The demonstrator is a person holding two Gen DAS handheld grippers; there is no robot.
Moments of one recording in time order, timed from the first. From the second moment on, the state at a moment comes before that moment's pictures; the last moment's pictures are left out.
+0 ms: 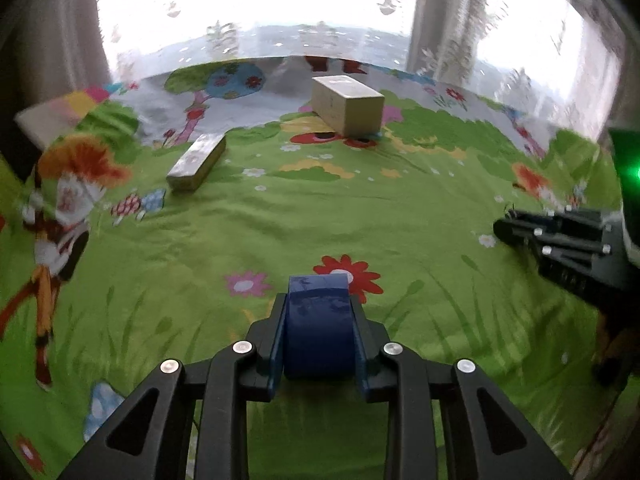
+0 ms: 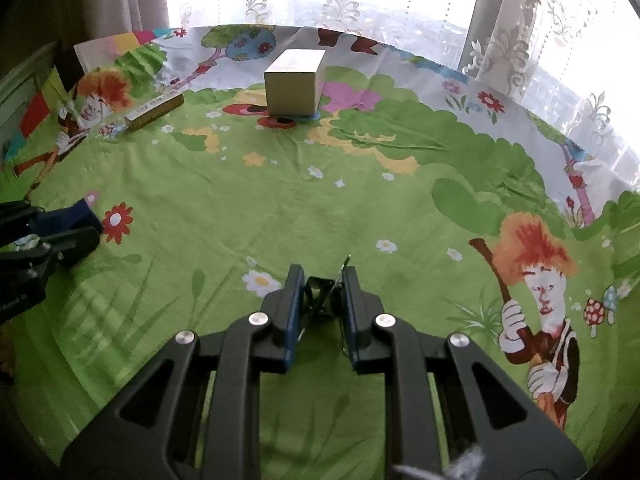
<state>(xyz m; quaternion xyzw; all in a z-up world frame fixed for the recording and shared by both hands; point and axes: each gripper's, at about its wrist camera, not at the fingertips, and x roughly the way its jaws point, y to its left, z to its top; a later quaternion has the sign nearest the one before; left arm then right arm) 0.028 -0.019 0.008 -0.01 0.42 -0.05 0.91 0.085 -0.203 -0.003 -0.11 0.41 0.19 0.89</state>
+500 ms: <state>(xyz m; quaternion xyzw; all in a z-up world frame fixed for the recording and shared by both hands) -0.079 0.010 0.034 -0.03 0.38 -0.02 0.93 -0.006 -0.191 0.036 -0.02 0.37 0.22 0.90</state>
